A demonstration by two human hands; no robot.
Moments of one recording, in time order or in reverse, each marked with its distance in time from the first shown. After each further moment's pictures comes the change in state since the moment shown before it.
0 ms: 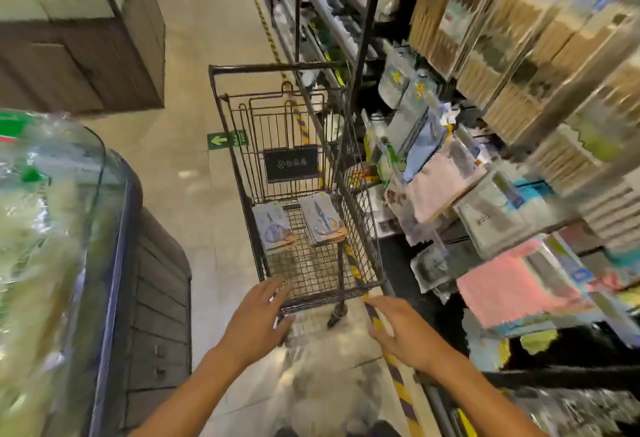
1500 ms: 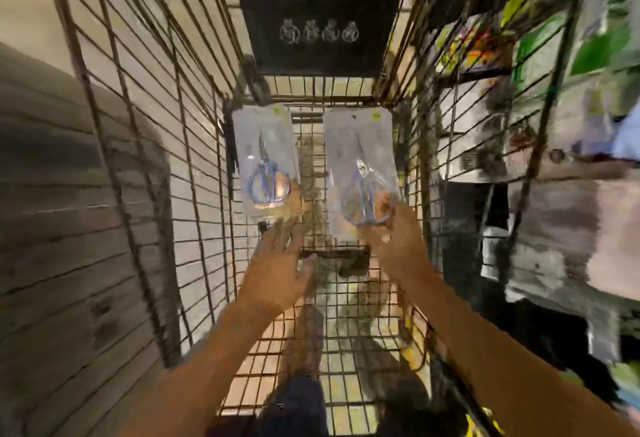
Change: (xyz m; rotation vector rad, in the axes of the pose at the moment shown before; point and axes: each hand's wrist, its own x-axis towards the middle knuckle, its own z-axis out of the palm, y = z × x) left_hand 0.367 -0.125 0.160 -0.222 -0.351 -0.460; right_hand 0.494 0.141 0.086 0.480 0.000 0.222
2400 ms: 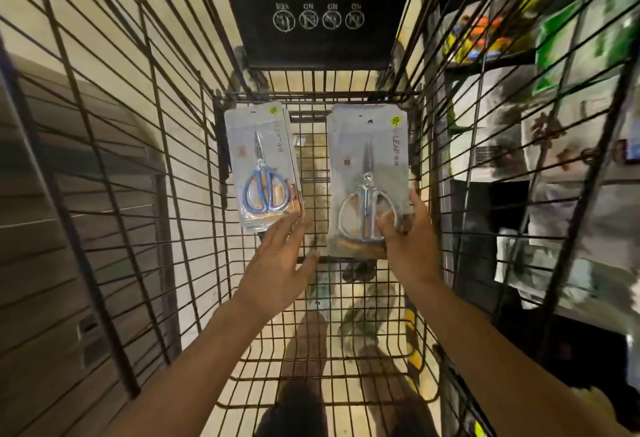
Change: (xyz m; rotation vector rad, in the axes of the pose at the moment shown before) left_hand 0.042 -0.018 0.010 -0.286 0.097 0.088; right_hand 0.027 -0.012 0.011 0.332 0.200 0.214
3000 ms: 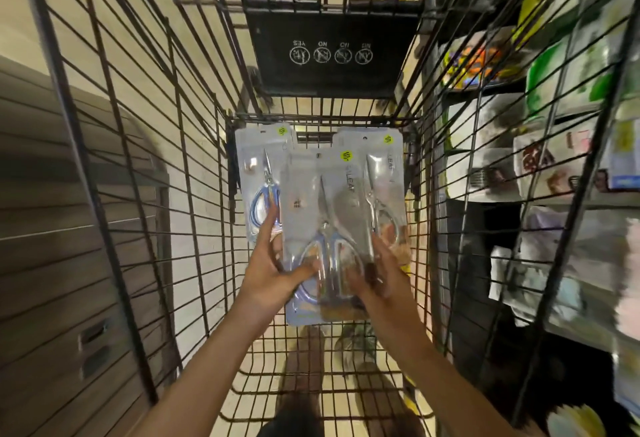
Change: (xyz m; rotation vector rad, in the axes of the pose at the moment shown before) left_hand -0.009 0.029 -0.036 -1.088 0.169 -0.253; right_hand -0.073 -0.025 0.004 0.265 -0.361 0.067
